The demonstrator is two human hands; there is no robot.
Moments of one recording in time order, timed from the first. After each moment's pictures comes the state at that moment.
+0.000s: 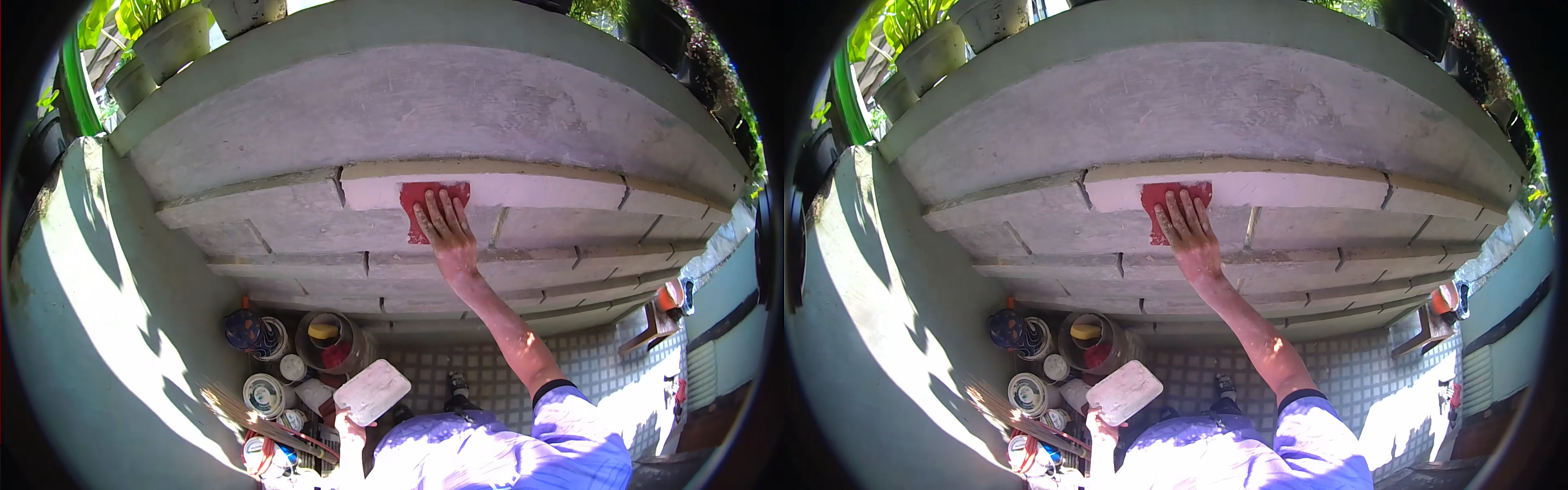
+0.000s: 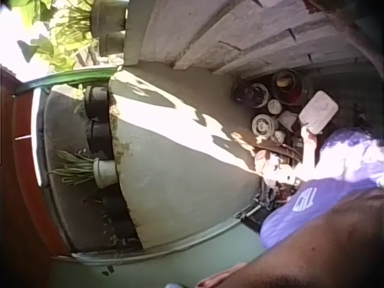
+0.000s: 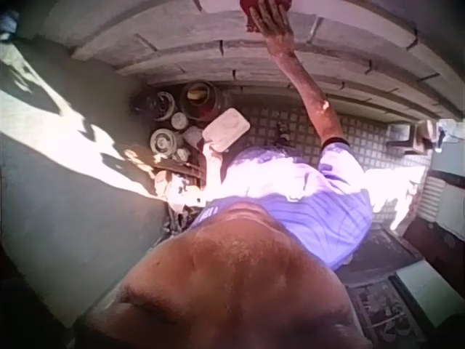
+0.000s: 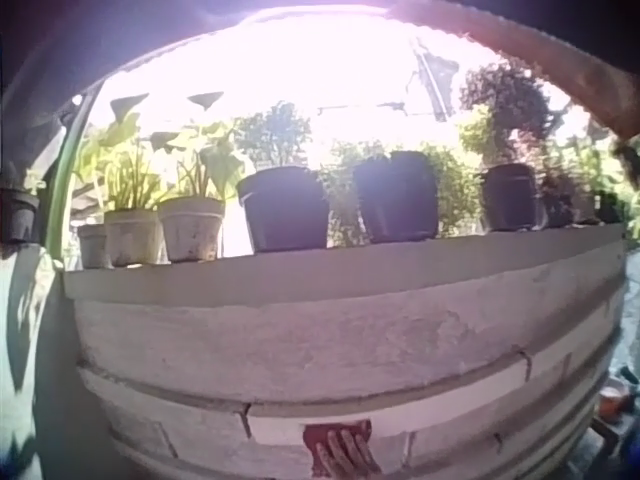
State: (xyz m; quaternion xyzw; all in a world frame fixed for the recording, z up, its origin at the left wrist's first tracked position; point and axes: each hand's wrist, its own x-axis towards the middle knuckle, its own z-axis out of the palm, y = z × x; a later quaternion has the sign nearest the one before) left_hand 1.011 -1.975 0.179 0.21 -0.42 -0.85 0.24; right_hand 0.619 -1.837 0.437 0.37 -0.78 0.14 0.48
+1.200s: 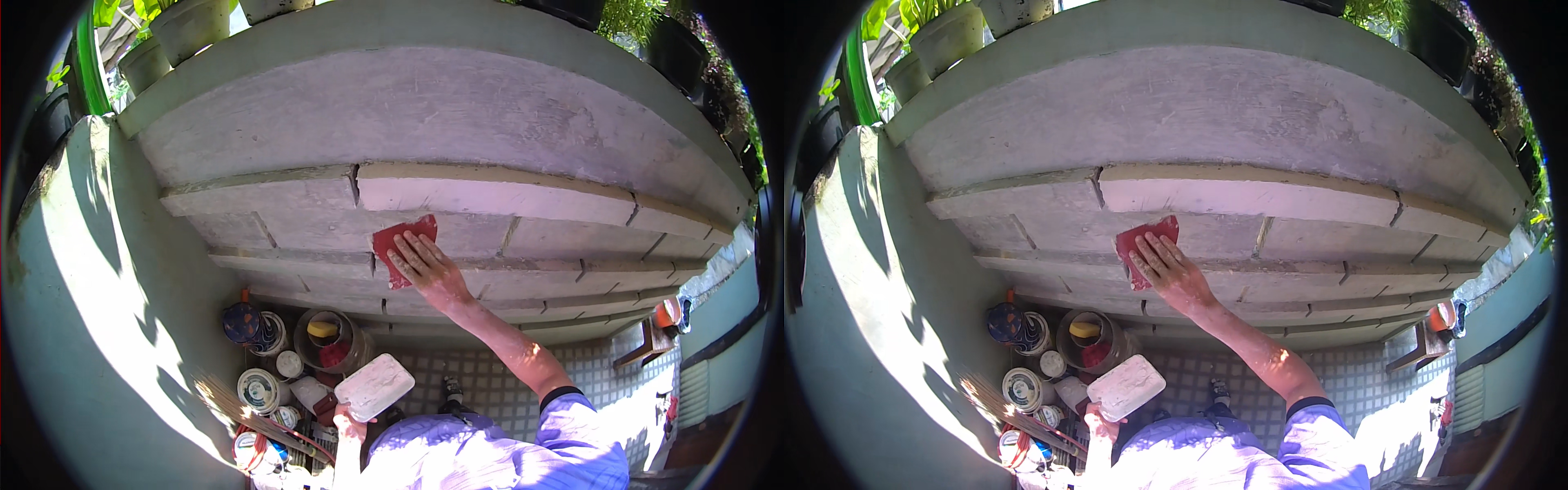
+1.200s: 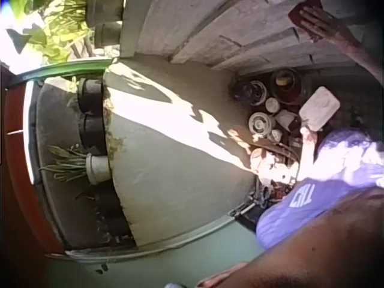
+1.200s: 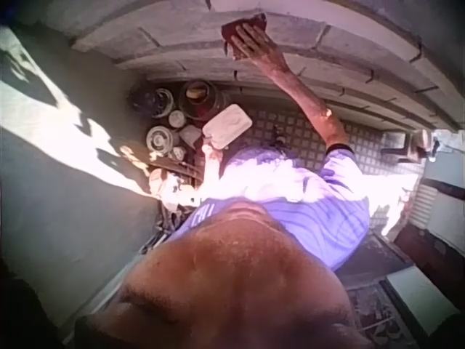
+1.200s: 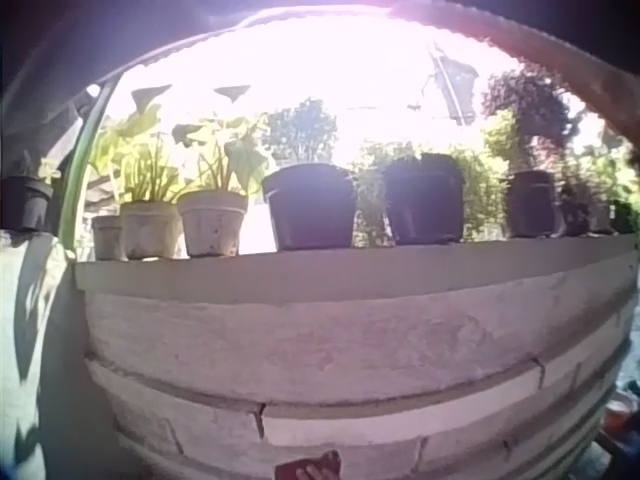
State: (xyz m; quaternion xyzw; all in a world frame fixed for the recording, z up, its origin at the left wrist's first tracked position) left_hand 0.995 -1.984 0.175 0.28 -0.27 -0.90 0.16; right_hand 0.652 -1.860 0.417 0.54 -0.75 0.06 0.38
